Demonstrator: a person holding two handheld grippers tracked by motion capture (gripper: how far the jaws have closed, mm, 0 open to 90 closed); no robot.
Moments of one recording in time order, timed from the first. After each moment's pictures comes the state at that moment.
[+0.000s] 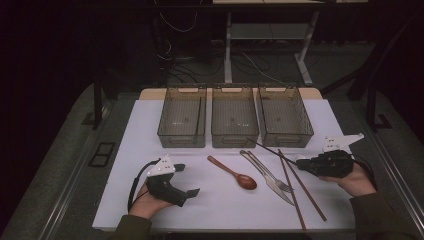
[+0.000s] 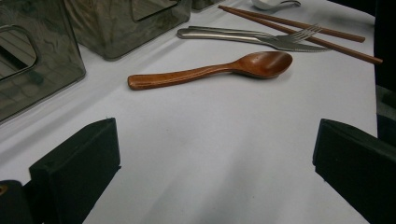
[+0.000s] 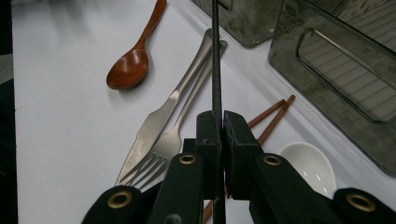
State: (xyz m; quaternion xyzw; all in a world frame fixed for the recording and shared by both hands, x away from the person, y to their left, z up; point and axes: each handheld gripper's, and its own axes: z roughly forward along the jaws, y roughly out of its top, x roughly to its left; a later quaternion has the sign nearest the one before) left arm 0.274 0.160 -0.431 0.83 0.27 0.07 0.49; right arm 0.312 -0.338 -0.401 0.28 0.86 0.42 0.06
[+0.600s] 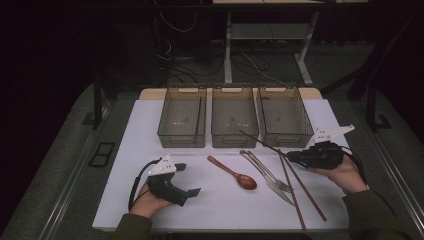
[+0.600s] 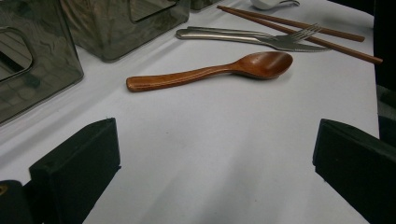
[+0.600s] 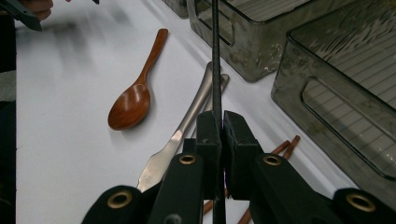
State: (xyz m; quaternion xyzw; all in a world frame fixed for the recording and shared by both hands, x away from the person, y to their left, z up) left arm 0.276 0.158 -0.432 0.83 0.26 0.07 0.49; right arm 0.328 -0.315 -0.388 0.28 0.85 0.44 0.06
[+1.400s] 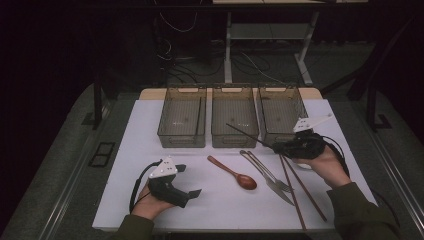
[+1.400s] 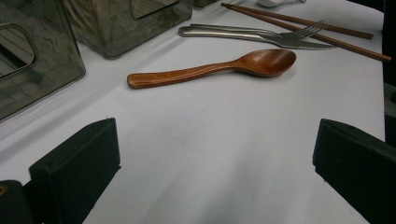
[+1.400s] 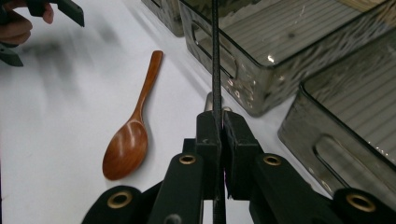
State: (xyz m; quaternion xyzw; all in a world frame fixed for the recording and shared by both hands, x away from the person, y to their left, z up) left arm 0.271 0.155 -0.433 0.83 0.27 0.08 0.49; right arm 0.349 -0.266 -0.370 0.30 0.86 0.42 0.06
